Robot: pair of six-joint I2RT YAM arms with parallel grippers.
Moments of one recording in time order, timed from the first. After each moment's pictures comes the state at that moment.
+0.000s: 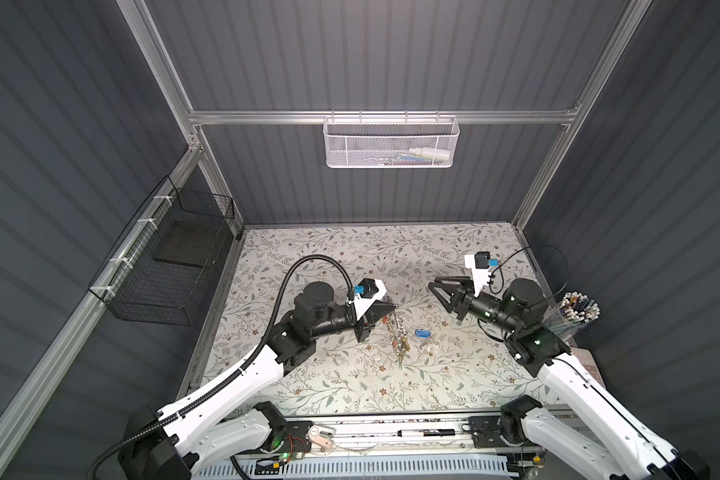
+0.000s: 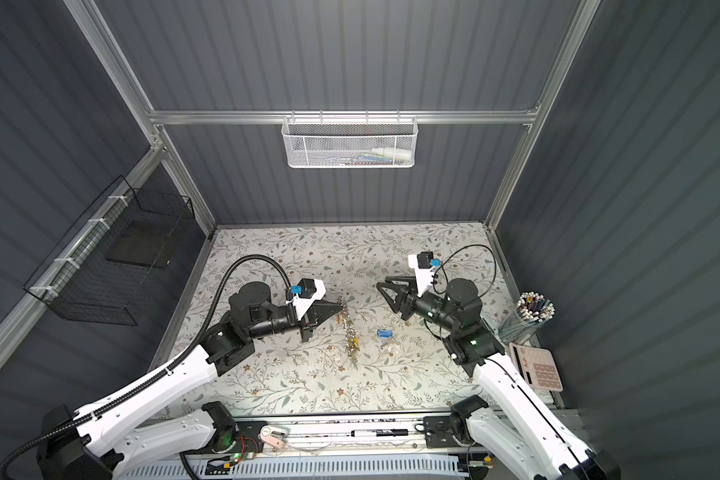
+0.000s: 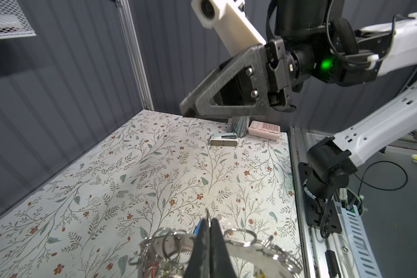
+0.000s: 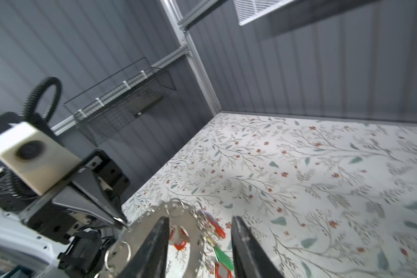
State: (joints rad) left arm -0.77 1.04 0.80 0.05 0.53 0.14; right arm 0.38 0.87 0.69 0.13 -0.63 0.39
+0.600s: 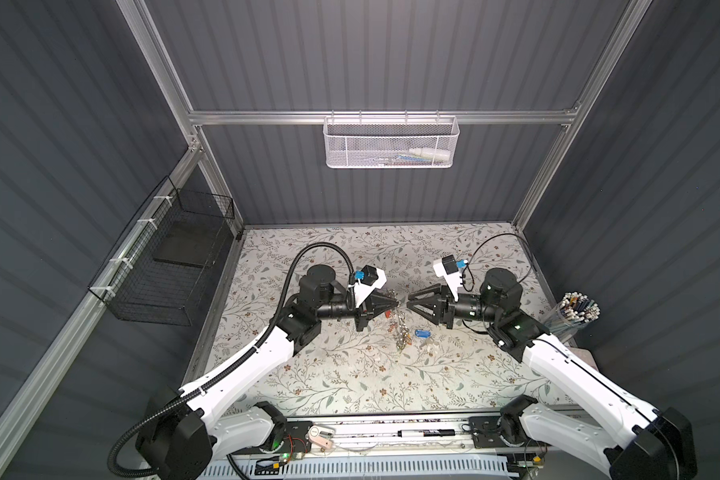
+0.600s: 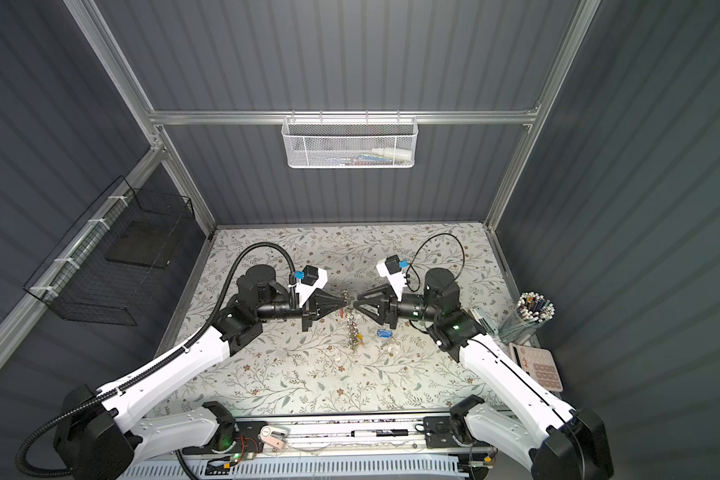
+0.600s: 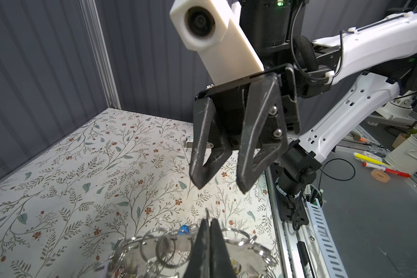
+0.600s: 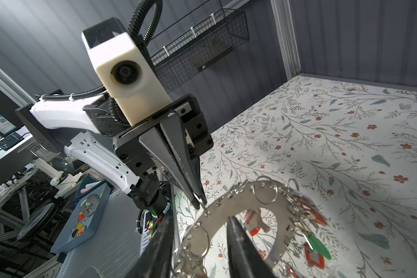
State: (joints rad) left arm -0.65 1.18 0.87 0.09 0.81 0.08; right arm 0.48 1.04 0.74 0.14 -0.90 0.35
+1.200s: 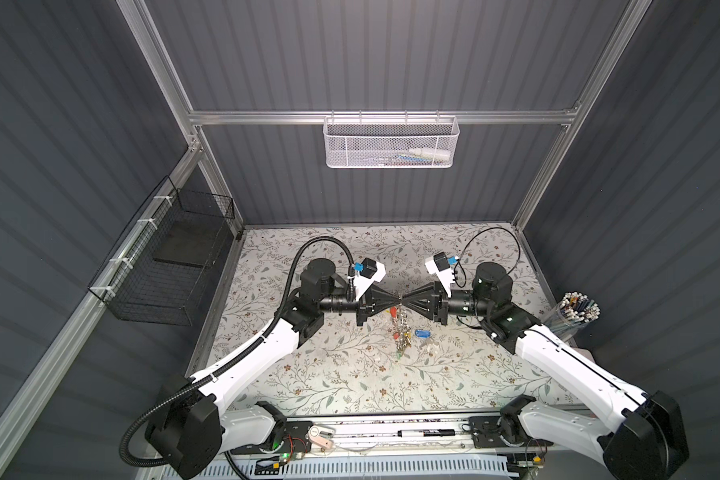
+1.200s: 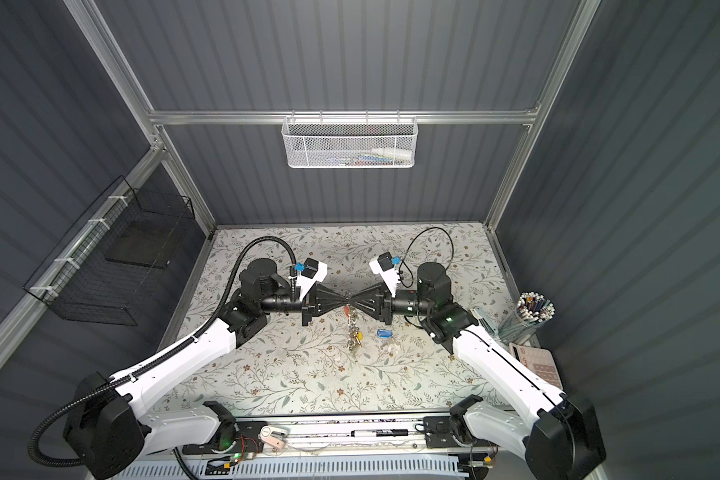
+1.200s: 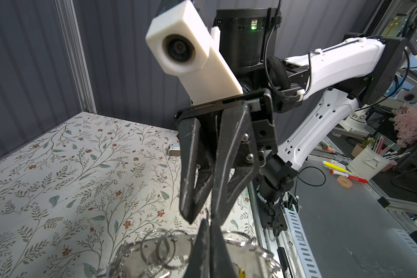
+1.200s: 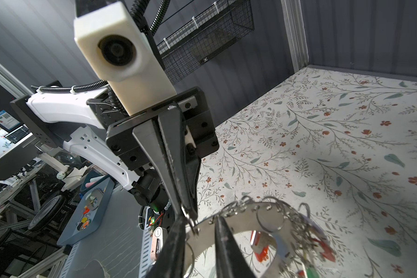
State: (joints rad) left arm -0.63 1.25 0.90 0.17 0.94 -0.01; right arm 0.50 1.11 0.78 0.13 -0.92 0.33
